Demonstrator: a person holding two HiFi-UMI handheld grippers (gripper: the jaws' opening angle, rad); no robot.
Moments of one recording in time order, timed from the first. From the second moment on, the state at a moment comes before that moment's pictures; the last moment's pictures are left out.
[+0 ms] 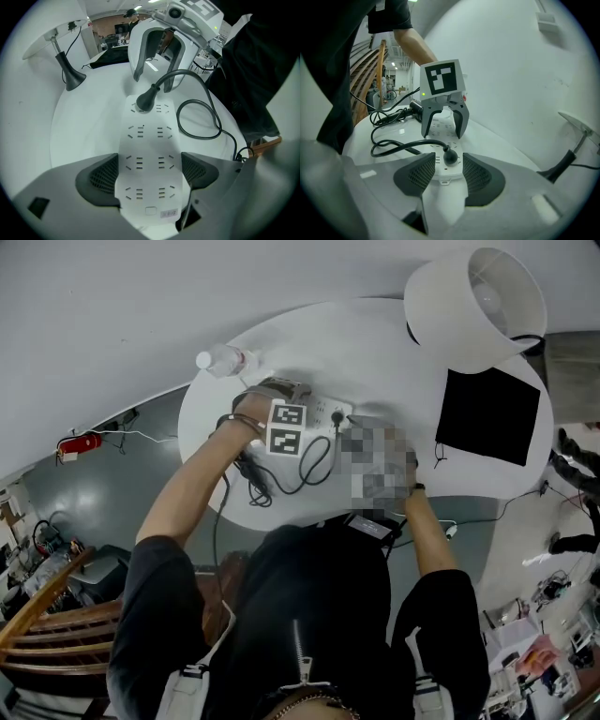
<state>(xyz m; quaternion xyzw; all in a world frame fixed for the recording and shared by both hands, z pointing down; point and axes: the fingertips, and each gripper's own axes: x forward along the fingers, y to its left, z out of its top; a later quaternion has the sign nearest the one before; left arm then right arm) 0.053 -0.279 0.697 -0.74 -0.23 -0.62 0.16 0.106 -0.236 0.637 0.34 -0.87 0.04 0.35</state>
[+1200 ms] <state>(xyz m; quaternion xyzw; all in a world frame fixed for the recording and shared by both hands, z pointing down) 0.054 -0.278 0.699 -0.74 -0.22 -0.62 0.16 0.093 -0.265 0.629 0.33 -0.90 0.10 0.28</state>
